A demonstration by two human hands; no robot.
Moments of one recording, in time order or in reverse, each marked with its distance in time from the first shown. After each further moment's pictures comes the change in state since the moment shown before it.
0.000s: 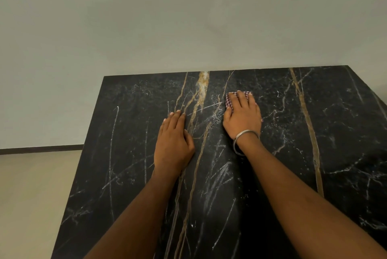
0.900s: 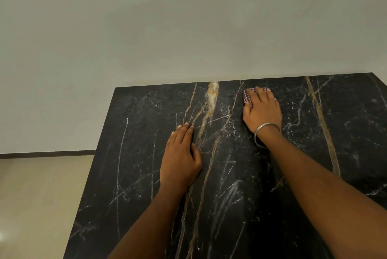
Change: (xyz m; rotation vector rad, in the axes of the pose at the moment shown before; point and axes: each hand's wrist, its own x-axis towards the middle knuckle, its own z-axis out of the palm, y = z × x) left_hand 0.000 0.001 -0.006 -0.041 -0.020 -0.020; right_hand 0.065 0.029 0.003 -0.012 -0.005 -0.046
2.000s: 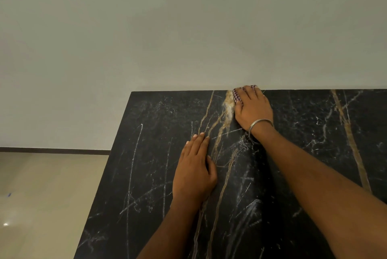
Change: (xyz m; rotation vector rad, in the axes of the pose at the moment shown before) left_hand 0.001 -0.001 0.000 -0.020 0.002 -0.010; right_hand 0.050 -0.061 0.021 0.008 -0.027 -0.167
